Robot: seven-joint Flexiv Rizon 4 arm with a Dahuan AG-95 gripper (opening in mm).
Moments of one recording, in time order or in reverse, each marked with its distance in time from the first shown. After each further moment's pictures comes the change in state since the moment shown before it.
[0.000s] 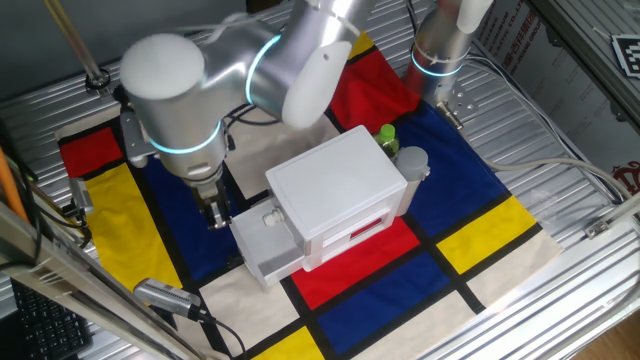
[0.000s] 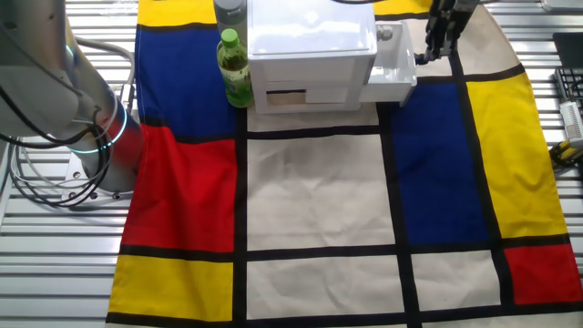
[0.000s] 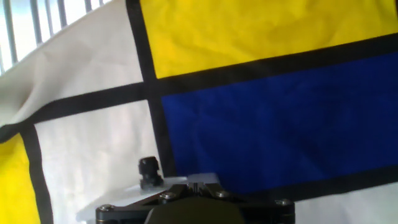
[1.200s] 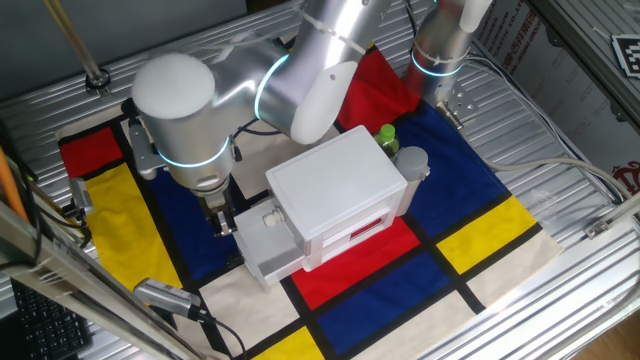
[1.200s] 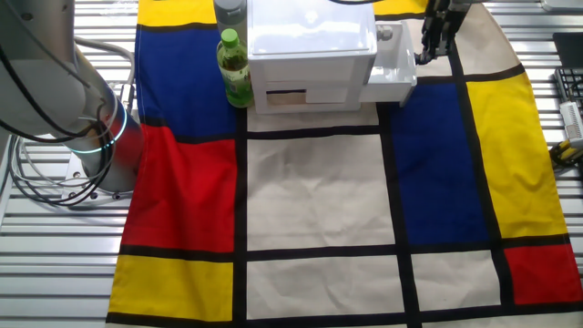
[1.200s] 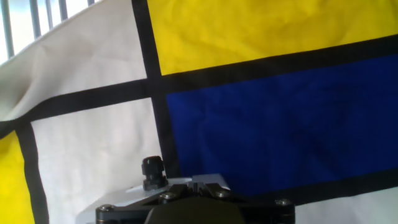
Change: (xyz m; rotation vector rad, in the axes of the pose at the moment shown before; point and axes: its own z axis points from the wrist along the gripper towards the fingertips) arm 0.009 0.003 0.014 0.016 -0.012 -0.020
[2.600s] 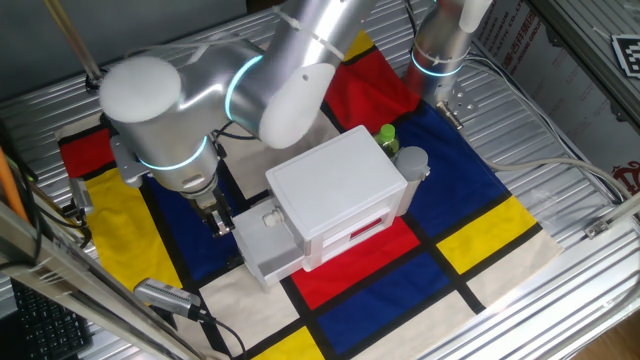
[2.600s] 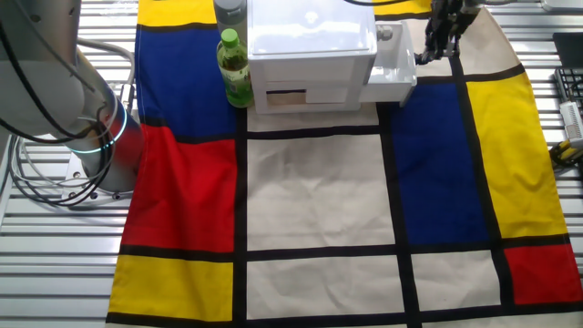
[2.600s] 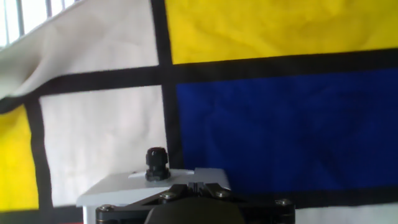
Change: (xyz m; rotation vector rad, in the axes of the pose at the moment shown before) arm -0.003 0.001 0.001 -0.042 0.095 -0.154
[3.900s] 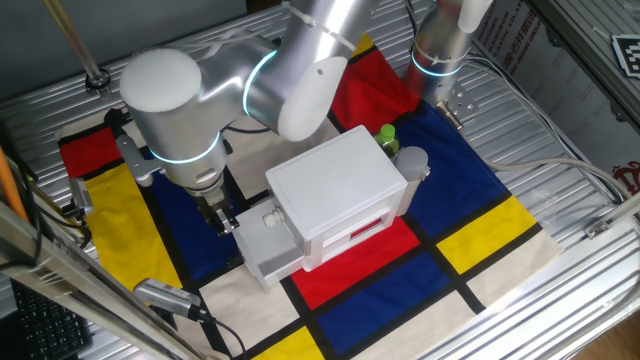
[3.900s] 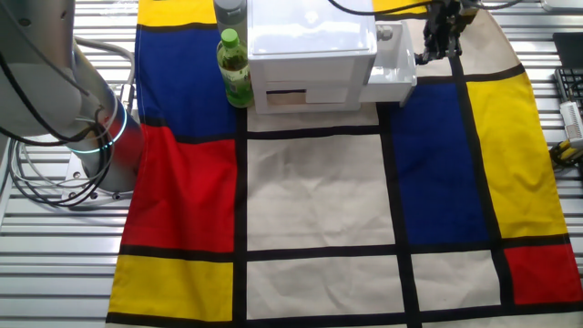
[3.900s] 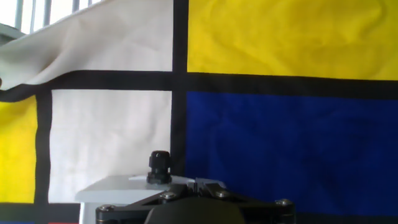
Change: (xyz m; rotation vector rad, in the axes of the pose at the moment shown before) arm -0.003 0.002 0.000 0.013 -0.085 -0.065
